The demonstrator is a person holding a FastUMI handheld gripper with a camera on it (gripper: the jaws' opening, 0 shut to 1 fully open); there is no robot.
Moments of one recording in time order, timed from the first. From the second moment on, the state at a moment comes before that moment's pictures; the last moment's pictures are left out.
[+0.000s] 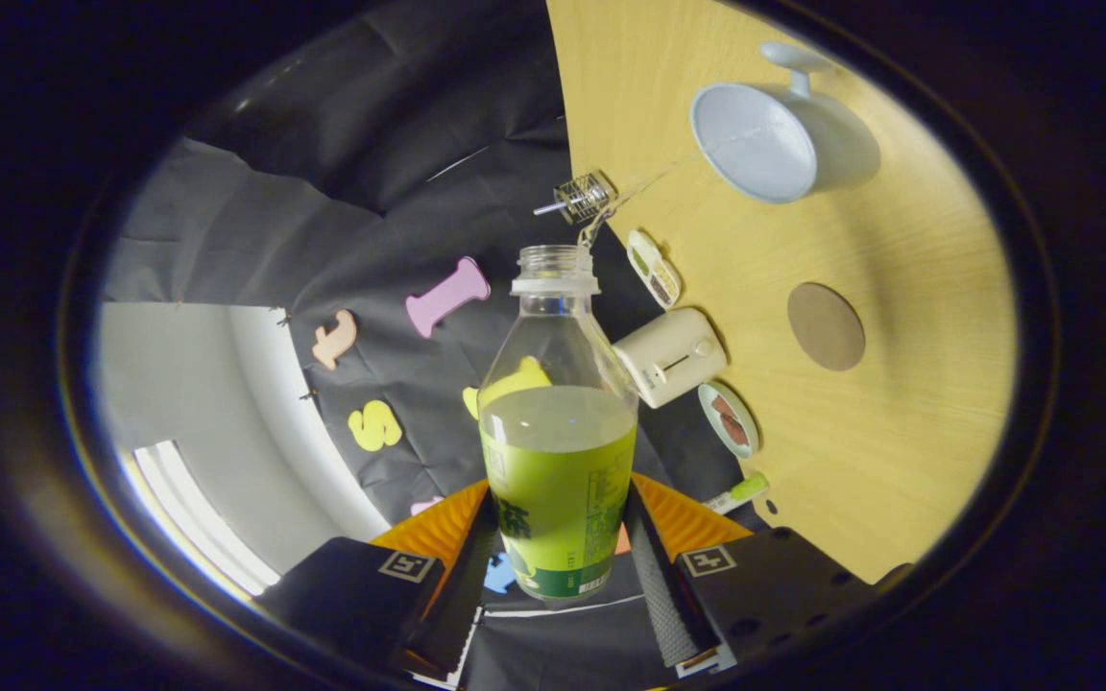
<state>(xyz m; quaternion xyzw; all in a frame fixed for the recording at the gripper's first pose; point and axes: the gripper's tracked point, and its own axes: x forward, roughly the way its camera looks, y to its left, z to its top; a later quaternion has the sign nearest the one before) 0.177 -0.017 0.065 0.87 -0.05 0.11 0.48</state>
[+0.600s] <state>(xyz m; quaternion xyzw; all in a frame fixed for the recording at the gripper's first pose) 0.174 -0.029 0.071 0.89 -0.06 0.11 0.45</state>
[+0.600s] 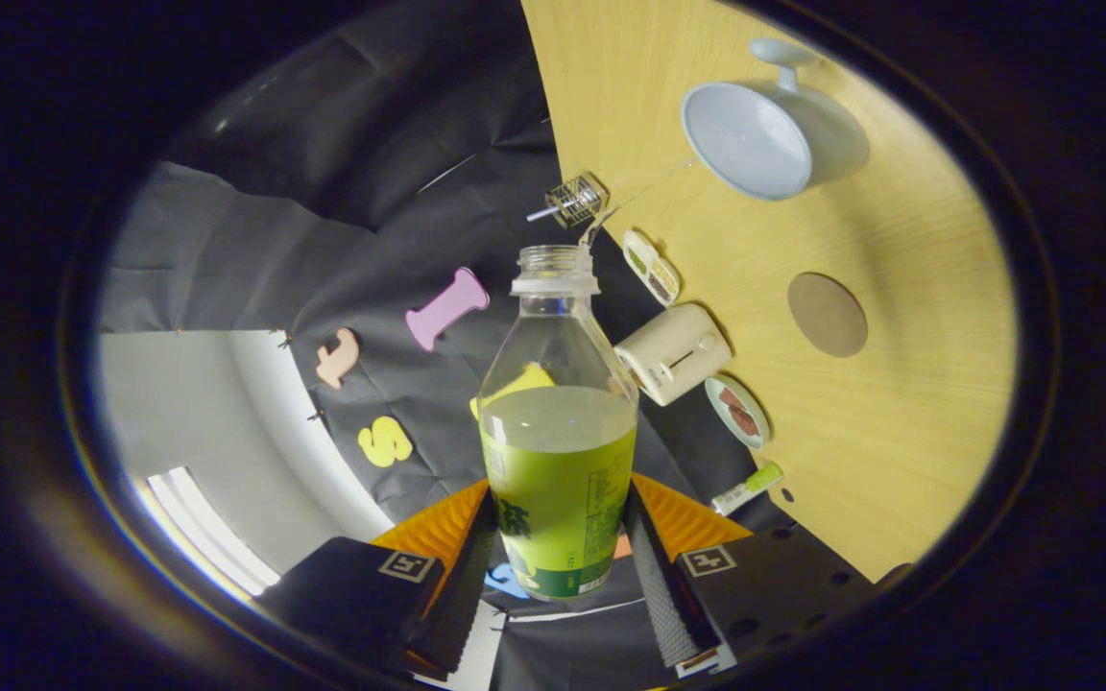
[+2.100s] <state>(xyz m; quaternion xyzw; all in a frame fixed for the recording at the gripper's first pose) 0.169 -0.036 0.078 0.88 -0.05 0.11 0.47</state>
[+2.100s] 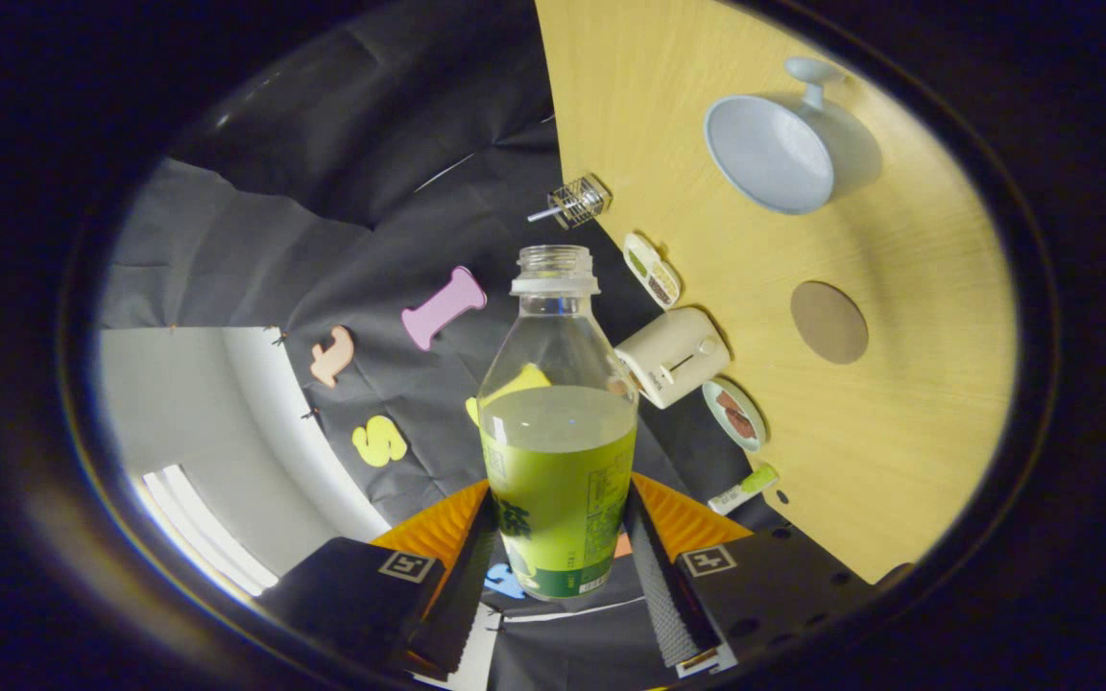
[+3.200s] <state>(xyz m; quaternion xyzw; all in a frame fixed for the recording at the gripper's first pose) 0.153 0.030 0.028 0.42 0.06 0.06 0.90</state>
